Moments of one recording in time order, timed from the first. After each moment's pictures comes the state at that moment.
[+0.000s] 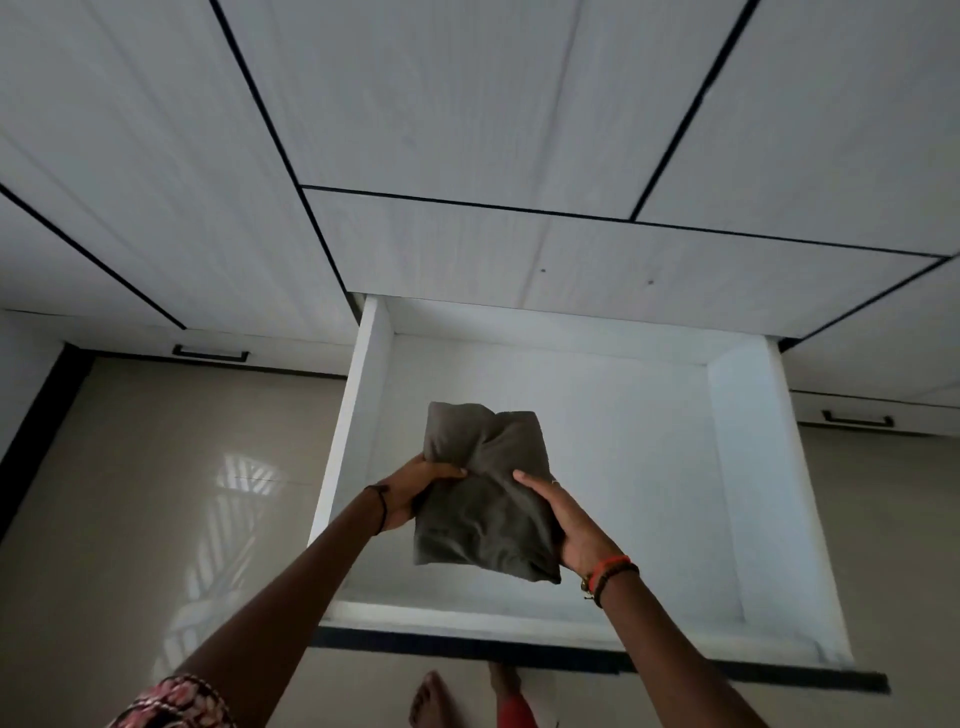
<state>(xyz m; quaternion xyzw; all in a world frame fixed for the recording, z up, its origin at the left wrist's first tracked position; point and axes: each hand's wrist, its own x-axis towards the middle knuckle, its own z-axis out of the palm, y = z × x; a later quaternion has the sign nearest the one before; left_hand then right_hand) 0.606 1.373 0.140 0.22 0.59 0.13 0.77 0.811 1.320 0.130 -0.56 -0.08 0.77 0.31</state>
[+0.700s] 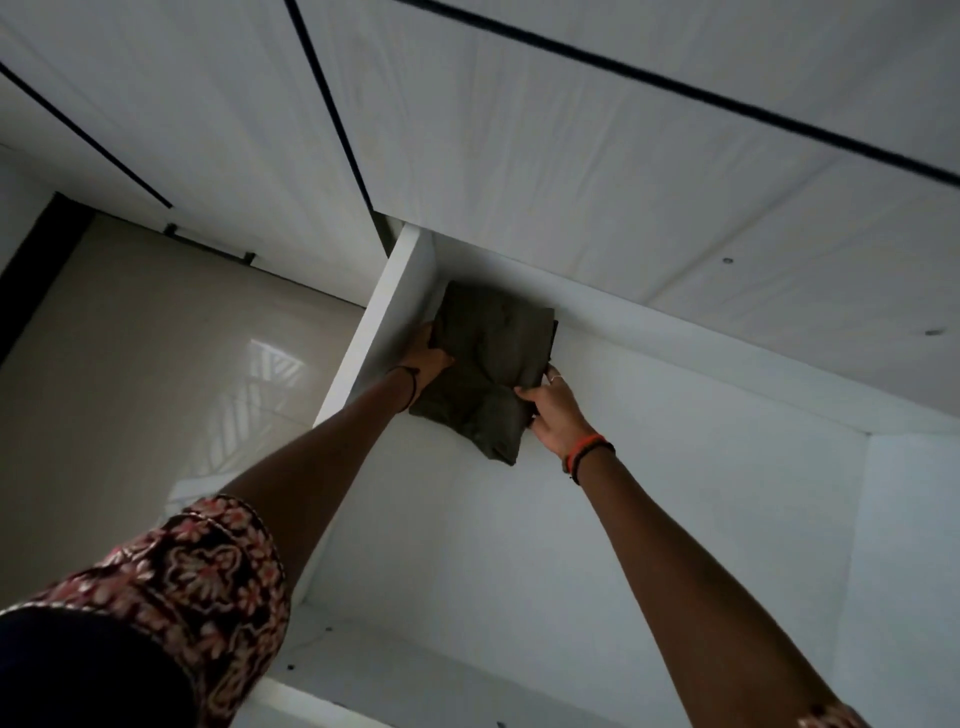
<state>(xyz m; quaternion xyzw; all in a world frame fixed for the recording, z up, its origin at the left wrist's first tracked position) 0.576 1.563 -0.042 0.31 0.74 0.19 0.56 0.756 1.546 -0.060 -0.60 -0.16 0.73 0.28</state>
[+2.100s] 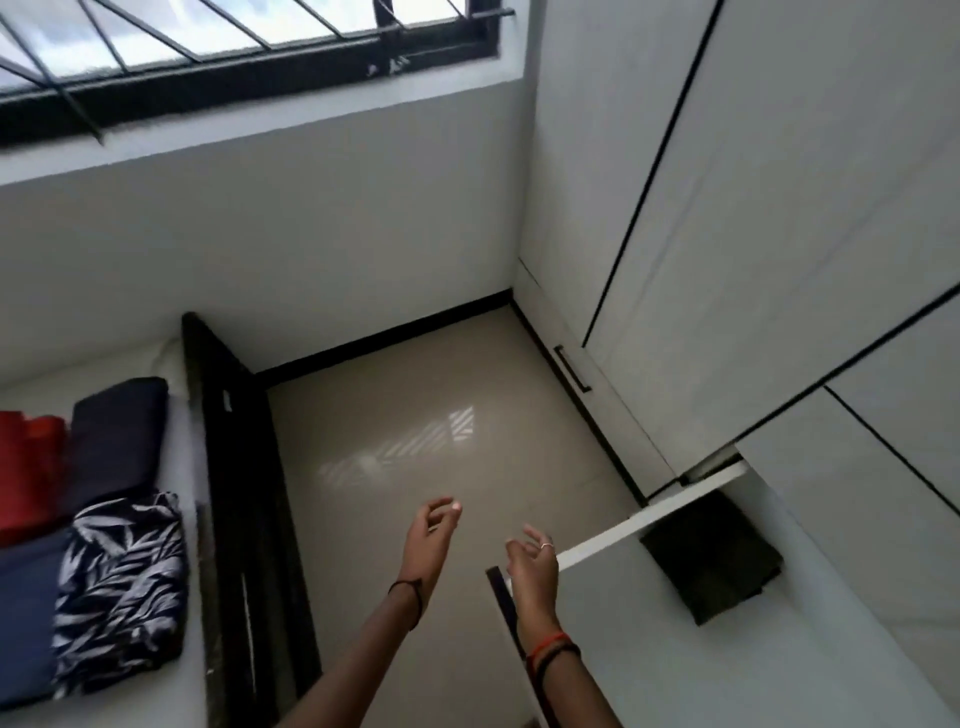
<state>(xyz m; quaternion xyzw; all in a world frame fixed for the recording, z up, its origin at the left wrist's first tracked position) 0.432 1.162 0.205 -0.06 0.74 0.58 0.34 0.512 1.251 0.182 -0.58 -0.50 0.64 0.07</state>
